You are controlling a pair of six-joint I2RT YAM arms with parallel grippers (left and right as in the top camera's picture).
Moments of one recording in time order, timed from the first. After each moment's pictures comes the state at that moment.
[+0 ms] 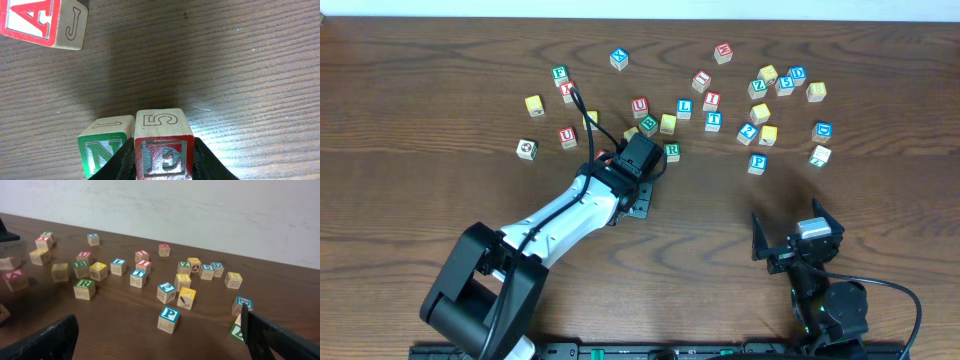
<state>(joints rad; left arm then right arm) -0.61 1.74 1.04 -0.59 -0.09 -0.37 0.22 0.02 0.01 -0.07 0.02 -0.08</state>
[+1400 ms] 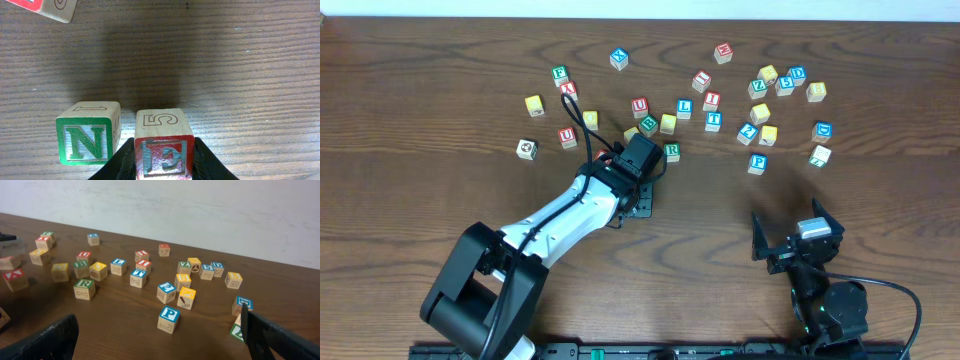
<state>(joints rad) -0.61 1.74 1.04 -0.60 -0.03 -0.53 0.22 0.02 0.01 -0.07 0.02 -0.08</state>
